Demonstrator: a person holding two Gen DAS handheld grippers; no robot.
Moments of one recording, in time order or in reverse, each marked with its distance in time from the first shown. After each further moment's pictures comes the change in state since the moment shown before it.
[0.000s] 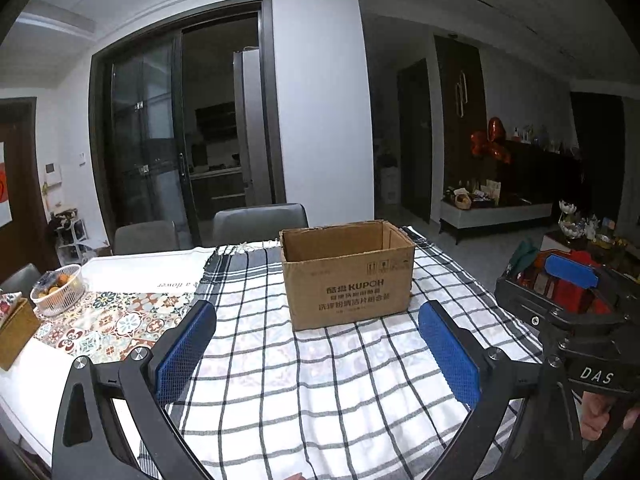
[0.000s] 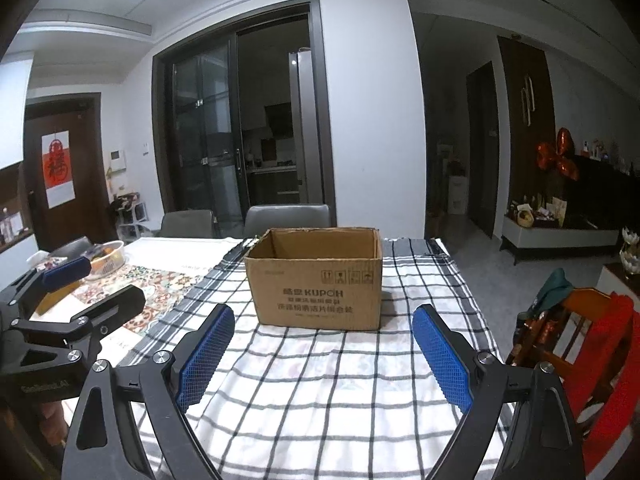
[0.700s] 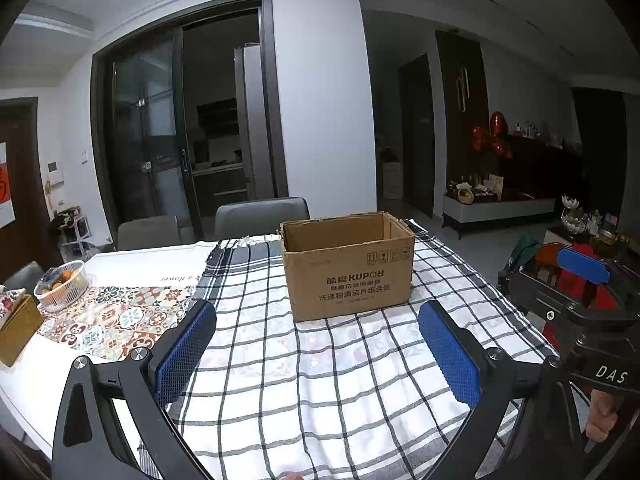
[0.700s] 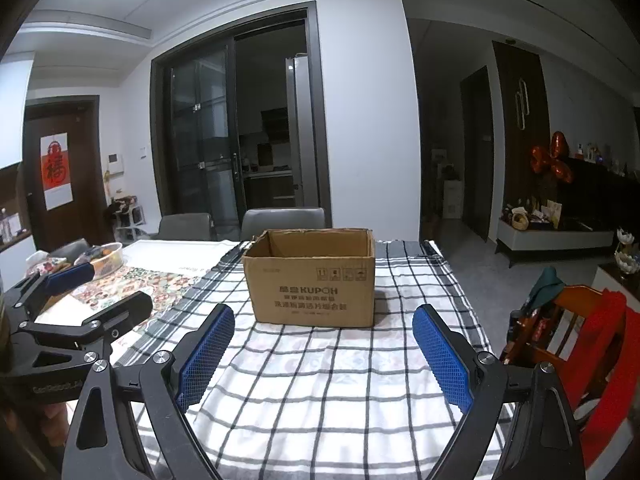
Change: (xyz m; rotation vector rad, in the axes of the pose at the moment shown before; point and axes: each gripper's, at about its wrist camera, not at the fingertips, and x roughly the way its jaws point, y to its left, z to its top) left arm -0.002 -0.005 -0.008 0.003 0.017 0.014; right arm -0.012 0.000 -0.008 0.011 -0.018 -0.015
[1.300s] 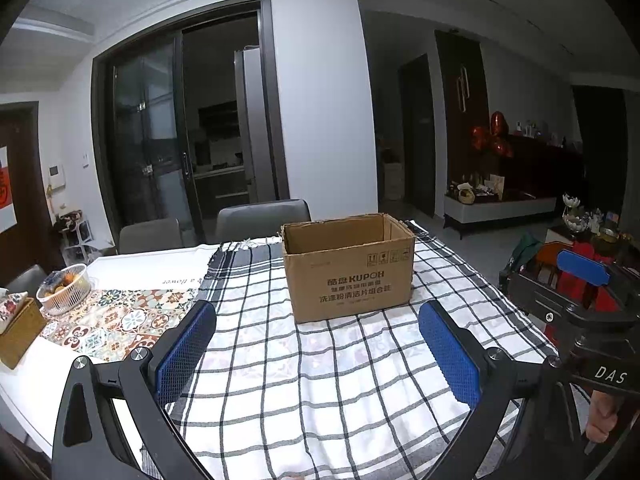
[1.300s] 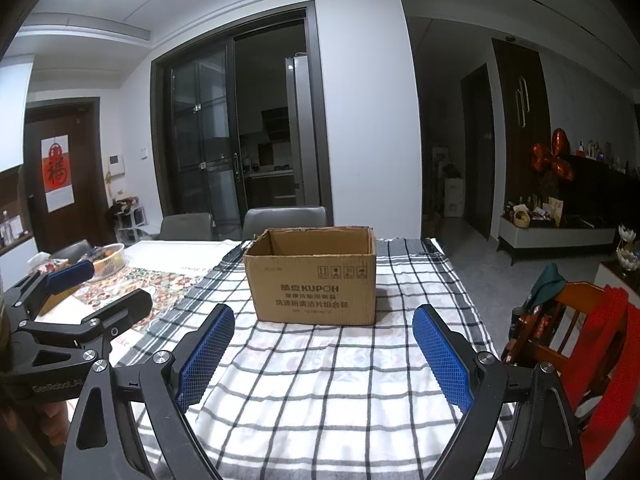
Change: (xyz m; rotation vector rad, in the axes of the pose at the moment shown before) left arm -0.001 -0.002 0.000 0.009 -0.007 0.005; right arm 0.001 -0.001 -0.001 0.004 0.002 0.004
